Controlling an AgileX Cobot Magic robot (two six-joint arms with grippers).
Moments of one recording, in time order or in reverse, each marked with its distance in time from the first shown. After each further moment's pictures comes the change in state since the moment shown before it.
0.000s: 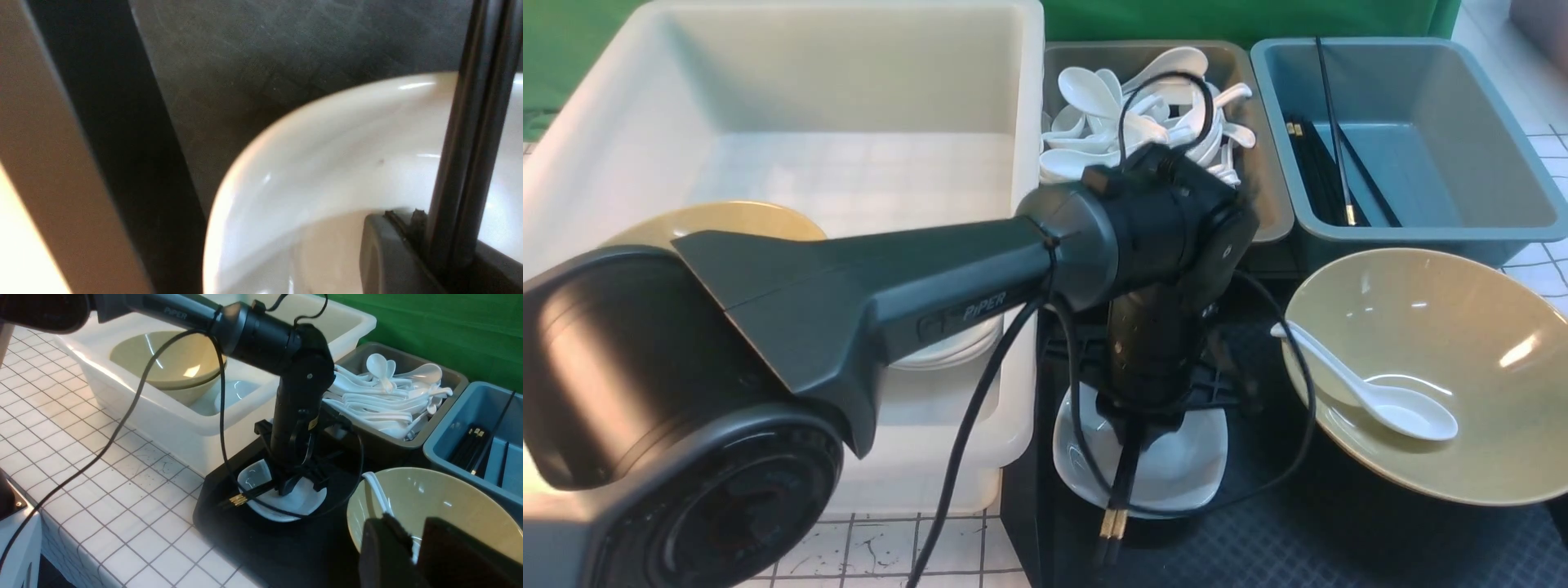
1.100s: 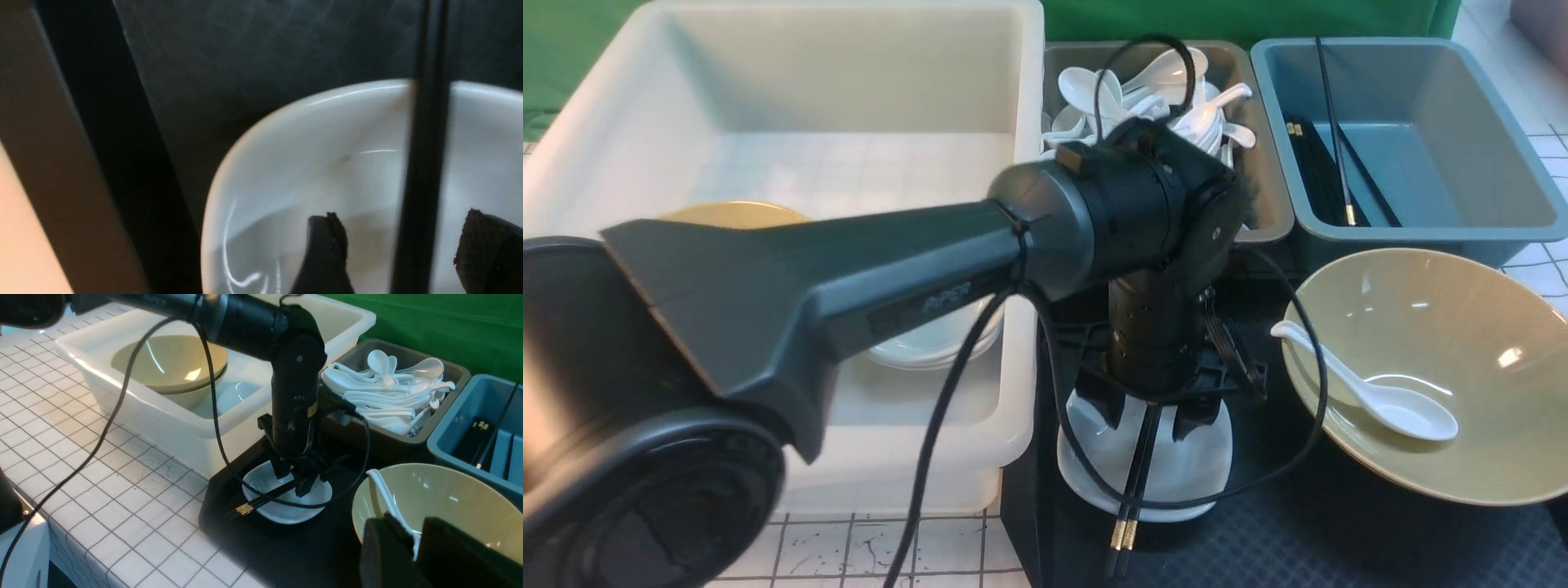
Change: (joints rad) right arm 0.000 0.000 0.000 -0.001 0.000 0.036; left arm 0.000 -0.051 0.077 -0.010 -0.084 0.026
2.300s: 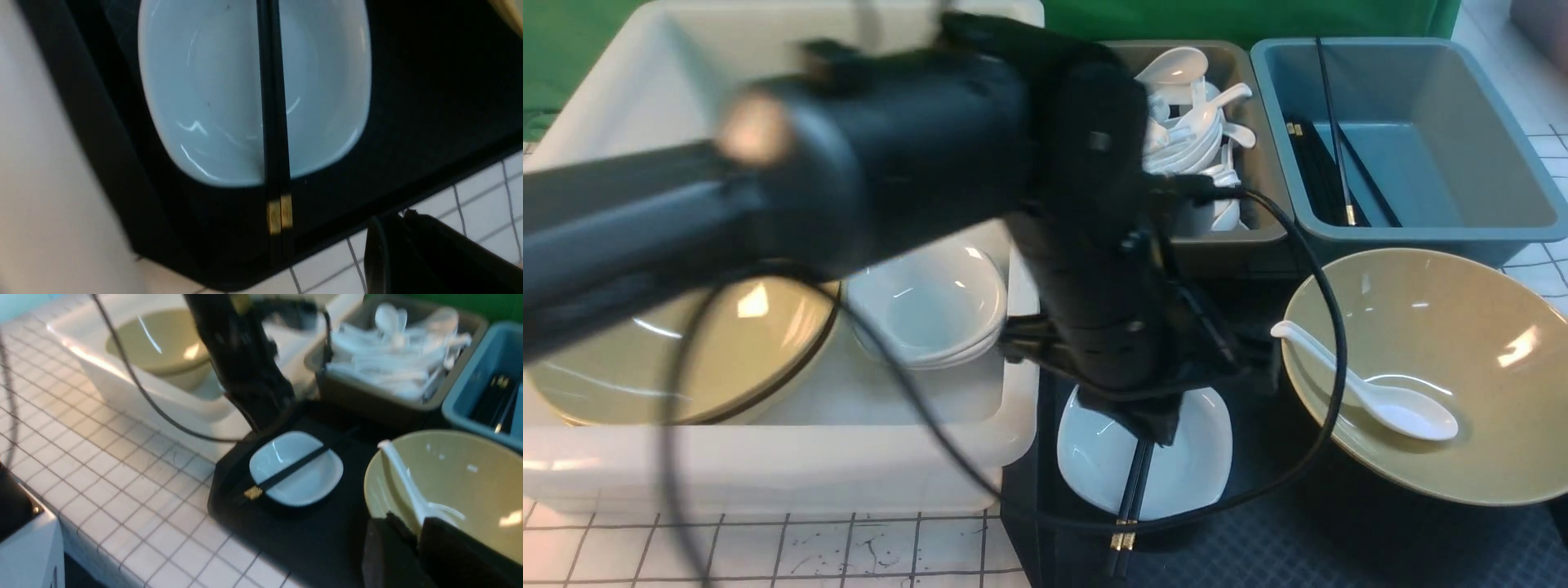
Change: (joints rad) right arm 0.000 0.025 0.009 0.000 0.000 0.055; left arm 0.002 -0.321 0.172 -0.214 0.011 0.121
